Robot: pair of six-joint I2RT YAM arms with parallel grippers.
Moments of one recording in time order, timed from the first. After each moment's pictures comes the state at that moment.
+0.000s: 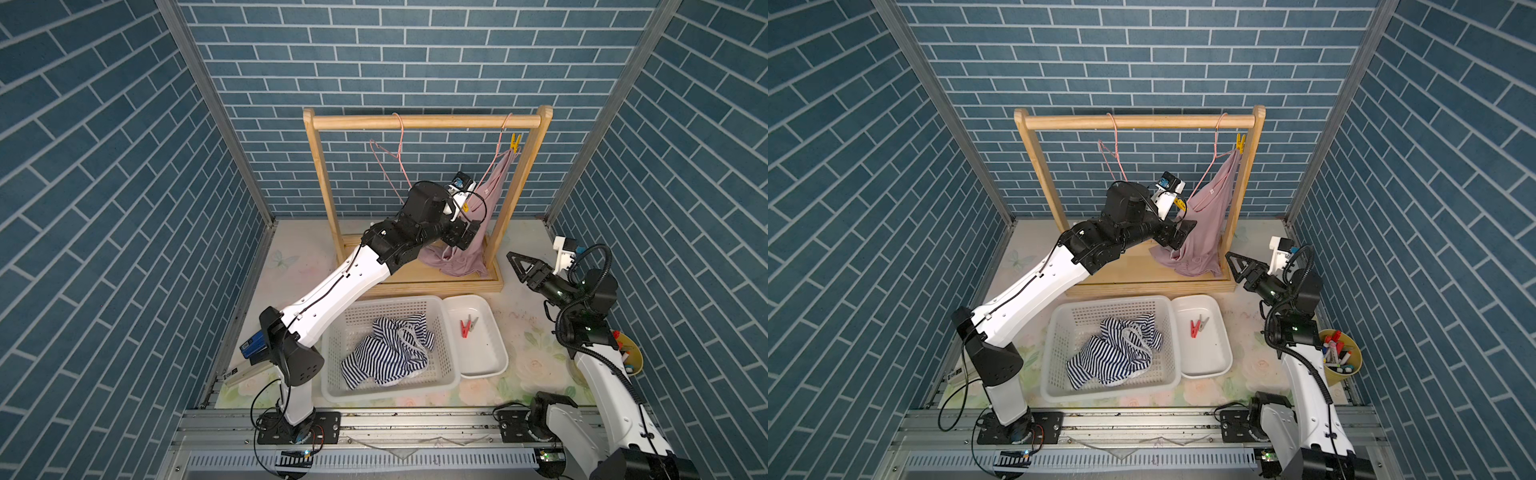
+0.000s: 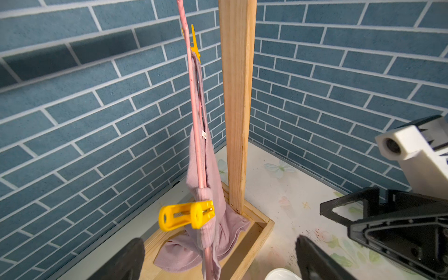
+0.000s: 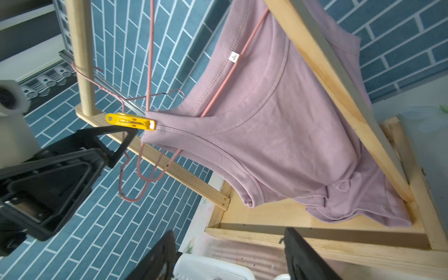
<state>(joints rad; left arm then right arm) -0.85 1.84 2.08 -0.55 -0.08 0.03 -0.10 0.89 0.63 0.25 -0.82 0.82</state>
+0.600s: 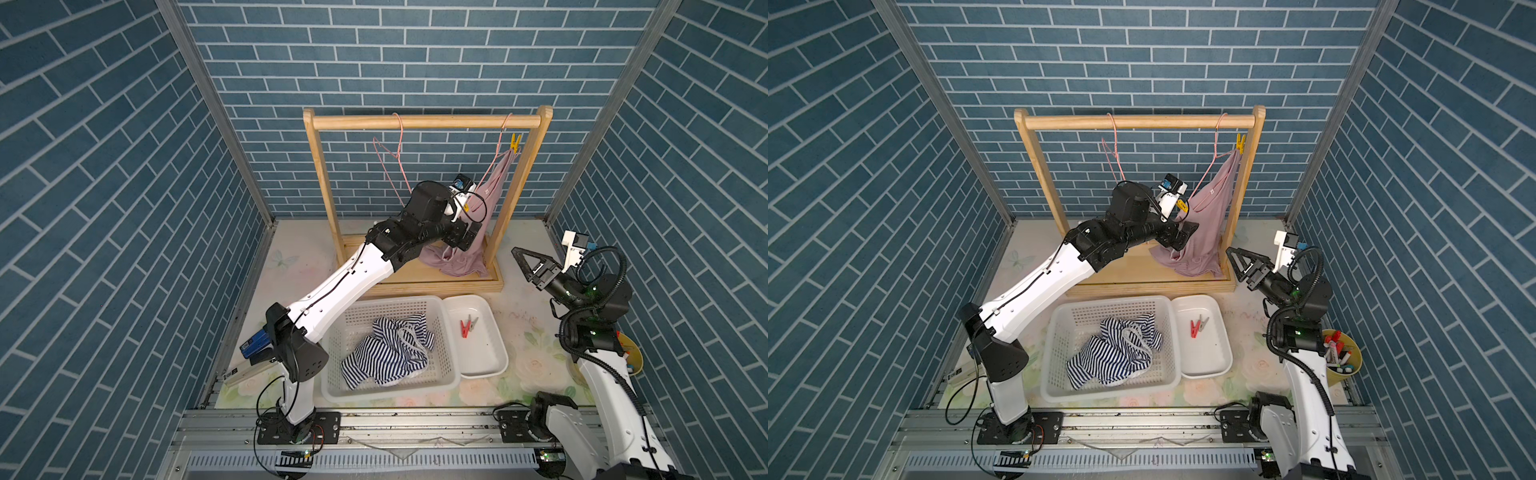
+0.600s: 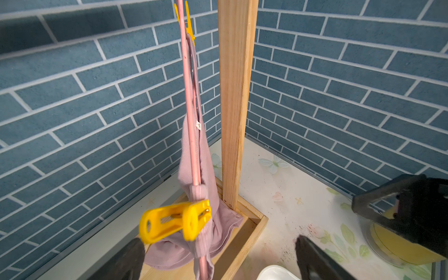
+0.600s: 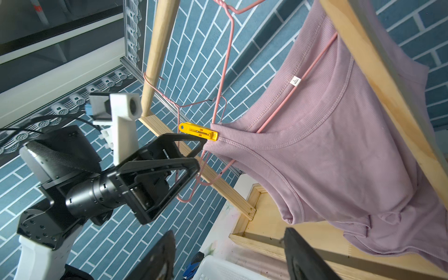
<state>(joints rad) -0.83 1.89 2.10 -0.56 -0.04 0.00 -0.11 0.82 0.66 0.36 -0.89 0.91</state>
